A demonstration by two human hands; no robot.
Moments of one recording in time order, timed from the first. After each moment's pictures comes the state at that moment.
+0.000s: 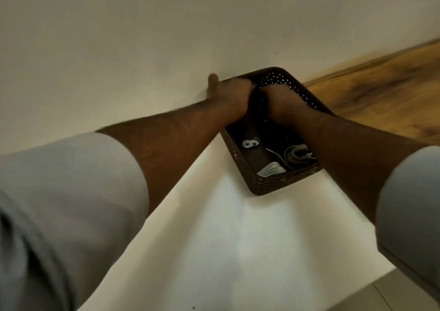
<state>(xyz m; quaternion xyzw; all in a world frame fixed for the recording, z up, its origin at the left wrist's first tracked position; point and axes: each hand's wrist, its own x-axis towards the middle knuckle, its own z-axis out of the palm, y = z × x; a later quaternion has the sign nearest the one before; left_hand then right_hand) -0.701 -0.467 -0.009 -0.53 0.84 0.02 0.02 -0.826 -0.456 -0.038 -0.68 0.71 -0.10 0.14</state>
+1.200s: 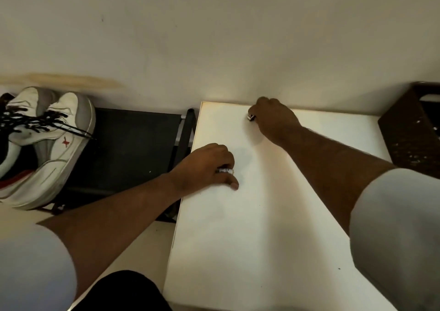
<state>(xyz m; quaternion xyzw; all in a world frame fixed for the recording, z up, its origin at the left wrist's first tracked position) -0.311 -0.272 -0.118 -0.53 0.79 0.24 -0.19 -0.479 -0.418 -0.098 -0.89 0.45 0.00 -0.02</state>
